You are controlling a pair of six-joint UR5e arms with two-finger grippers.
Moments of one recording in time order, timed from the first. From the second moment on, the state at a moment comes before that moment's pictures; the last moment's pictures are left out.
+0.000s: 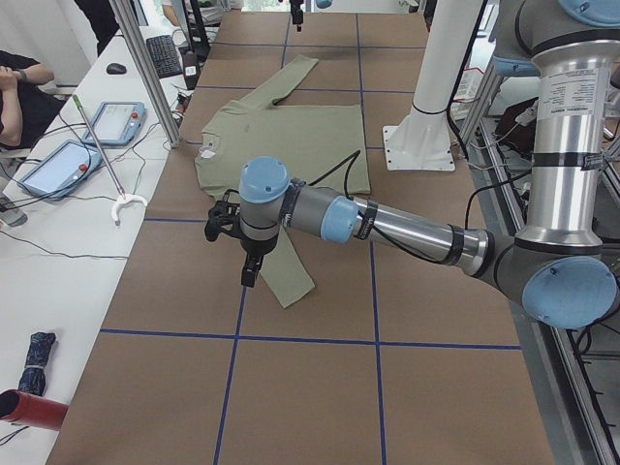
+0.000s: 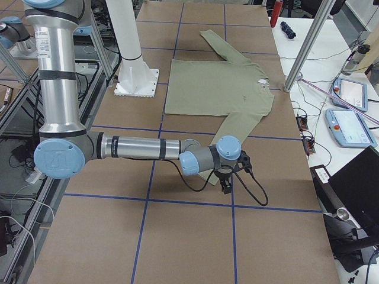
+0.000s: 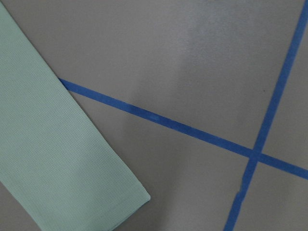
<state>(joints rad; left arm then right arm) -1.55 -1.56 -1.84 -1.62 -2.39 -0.08 1.31 -1.55 1.45 -1.11 2.36 0.06</state>
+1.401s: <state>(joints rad) -1.55 -1.55 -1.85 -1.62 -2.39 -0.08 1.09 -1.66 1.41 -0.69 2.21 0.55</state>
